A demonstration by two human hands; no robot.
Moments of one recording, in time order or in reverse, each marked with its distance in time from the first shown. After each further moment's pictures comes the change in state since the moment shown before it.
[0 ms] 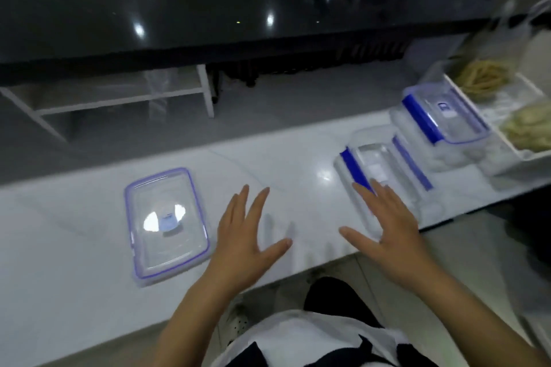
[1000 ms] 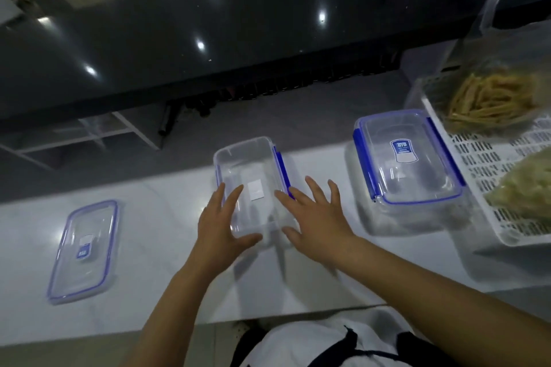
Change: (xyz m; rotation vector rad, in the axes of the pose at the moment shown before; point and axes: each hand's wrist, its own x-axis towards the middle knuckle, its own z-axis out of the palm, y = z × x) left_hand 0.167 0.147 0.122 0.195 0.213 -0.369; right_hand 0.201 0.168 -0.070 -0.437 -0.268 -0.545
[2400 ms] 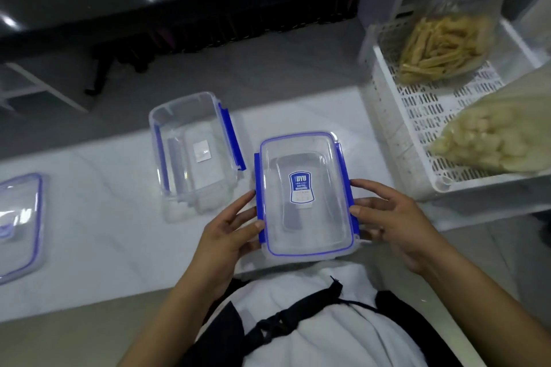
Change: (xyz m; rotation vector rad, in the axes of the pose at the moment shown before) left_hand -0.072 0.077 0.064 -1.159 -0.323 -0.323; right_hand -0.153 0.119 -0.011 1.617 0.139 0.594
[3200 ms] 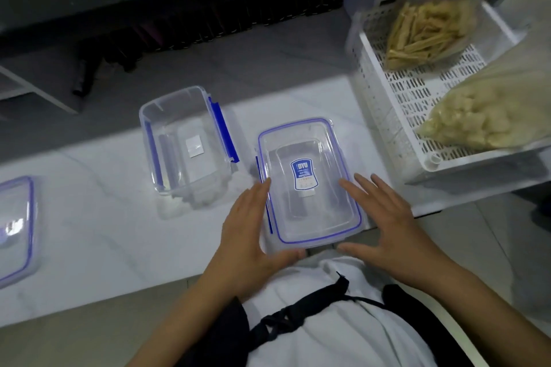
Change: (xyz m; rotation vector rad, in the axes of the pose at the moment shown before) left_hand -0.023 0.001 0.023 1.031 -0.125 0.401; right_hand -0.041 0.021 -0.003 -1.152 -0.010 -0.408
